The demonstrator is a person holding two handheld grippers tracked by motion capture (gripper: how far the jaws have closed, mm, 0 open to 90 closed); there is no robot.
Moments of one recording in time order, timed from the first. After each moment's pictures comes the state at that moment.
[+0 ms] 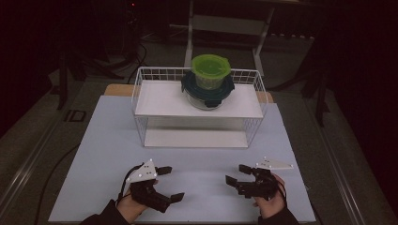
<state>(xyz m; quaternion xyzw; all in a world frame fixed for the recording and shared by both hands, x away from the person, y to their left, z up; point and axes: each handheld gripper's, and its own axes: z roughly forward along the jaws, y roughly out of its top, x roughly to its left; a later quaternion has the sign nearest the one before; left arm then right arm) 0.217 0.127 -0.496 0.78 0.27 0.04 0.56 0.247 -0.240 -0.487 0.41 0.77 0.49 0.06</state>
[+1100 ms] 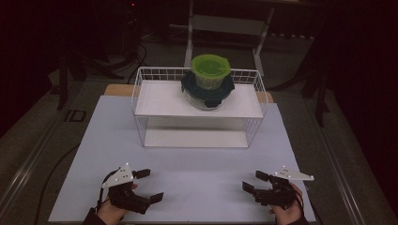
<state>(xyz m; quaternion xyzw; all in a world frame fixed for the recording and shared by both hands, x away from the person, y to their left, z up) 0.206 0.179 -0.510 0.76 0.32 0.06 0.55 0.230 -0.289 -0.499 0.43 0.75 0.49 0.08</state>
